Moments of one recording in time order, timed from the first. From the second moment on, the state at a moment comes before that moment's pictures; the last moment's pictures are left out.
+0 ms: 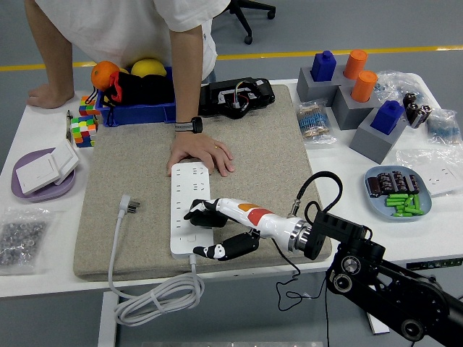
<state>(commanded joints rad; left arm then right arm) -0.09 0.03 -1.83 -0.18 2.02 -0.10 0.30 0.44 -0.14 0.63 1.45 -1.63 0.11 -0.01</state>
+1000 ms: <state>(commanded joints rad) -0.09 0.03 -1.83 -0.18 2.03 -0.10 0.30 0.49 -0.12 0.54 1.43 -1.62 0.10 -0.01</state>
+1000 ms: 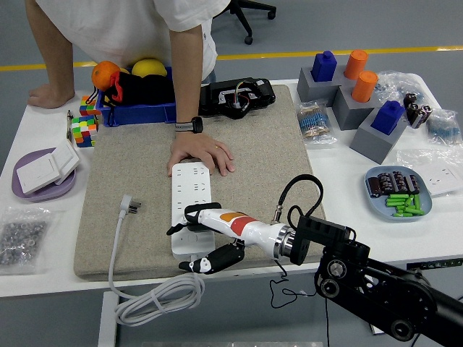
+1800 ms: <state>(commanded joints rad) -0.11 0.02 -1.79 -0.18 1.98 -0.09 0.29 0.36 -0.22 0.93 1.74 -1.59 0.07 0.10</state>
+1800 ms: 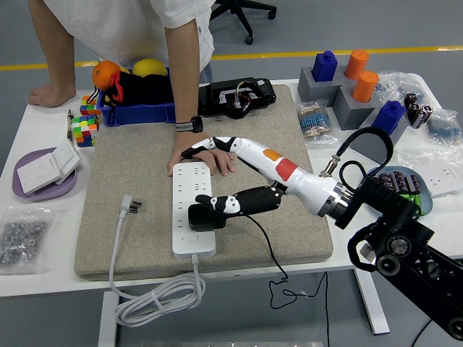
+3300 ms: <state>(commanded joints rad) -0.17 0.02 -1.60 -0.18 1.85 -0.09 0.26 -0.02 -0.16 1.51 1.71 -1.62 -0.07 0.31</state>
